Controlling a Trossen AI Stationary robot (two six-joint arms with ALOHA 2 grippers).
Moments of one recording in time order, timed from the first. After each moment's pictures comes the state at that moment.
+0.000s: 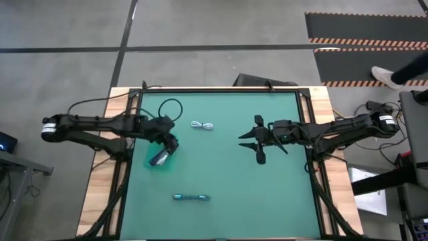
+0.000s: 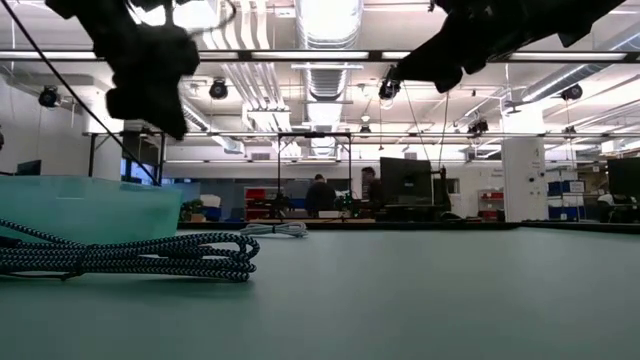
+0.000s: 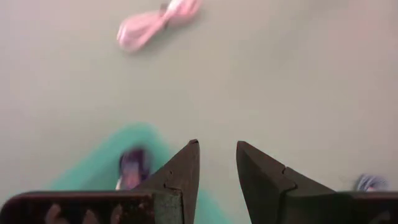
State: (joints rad) left arm 0.06 1.00 0.78 -0.70 -0.14 -0.66; right arm 0.02 1.14 0.63 0.16 0.03 -0.06
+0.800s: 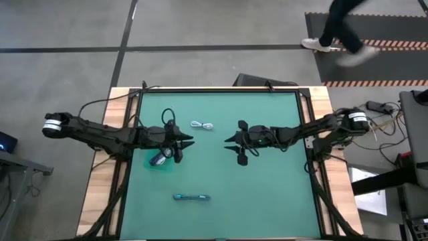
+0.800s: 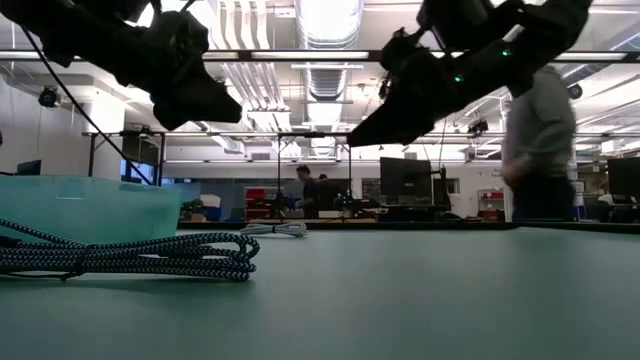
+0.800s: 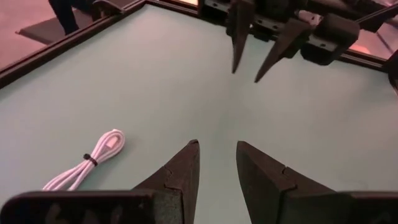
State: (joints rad) left arm -0.05 1.01 0.48 0.14 -0.26 -0.31; right arm -0.03 1.54 0.68 0.43 0.03 -0.03
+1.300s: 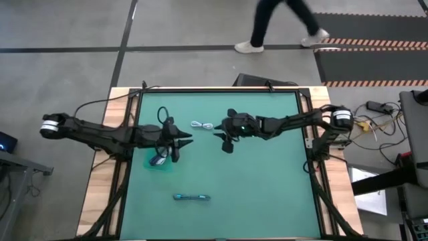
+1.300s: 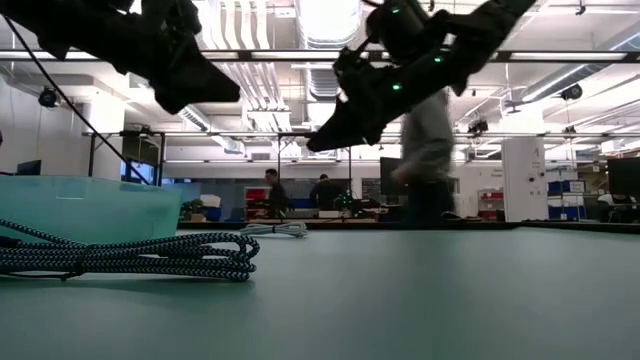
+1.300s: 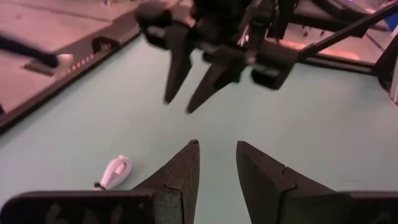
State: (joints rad) left arm -0.05 0.94 0.48 0.15 -0.26 -0.20; right arm -0.15 1.72 0.96 0.28 0.03 -0.05
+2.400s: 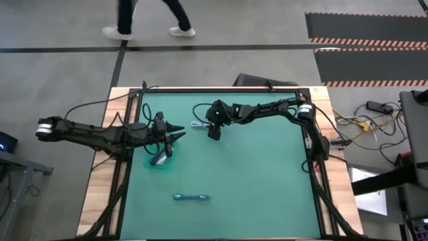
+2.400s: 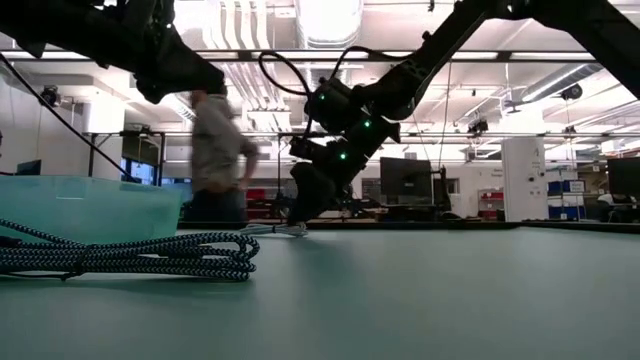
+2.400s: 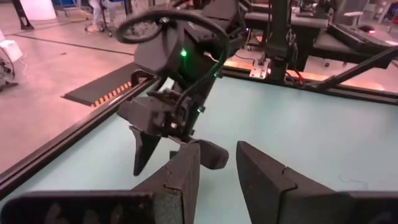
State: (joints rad) left arm -0.05 0.75 0.41 0.15 -0.38 -0.14; right arm -0.32 2.13 1.37 -0.04 -0.04 -0.09
